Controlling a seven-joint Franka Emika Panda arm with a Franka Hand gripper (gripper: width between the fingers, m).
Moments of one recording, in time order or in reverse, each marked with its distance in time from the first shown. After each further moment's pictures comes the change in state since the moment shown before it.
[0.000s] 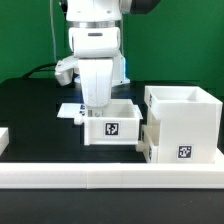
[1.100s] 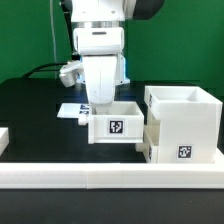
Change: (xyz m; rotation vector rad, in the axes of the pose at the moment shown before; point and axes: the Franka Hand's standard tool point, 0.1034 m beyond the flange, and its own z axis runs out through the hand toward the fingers) arm 0.008 0.003 0.003 -0.071 0.006 0.016
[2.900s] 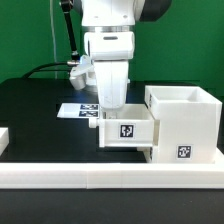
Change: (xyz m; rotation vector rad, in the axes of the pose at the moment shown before) arm 0.017 -0.004 0.006 0.026 -0.001 0.005
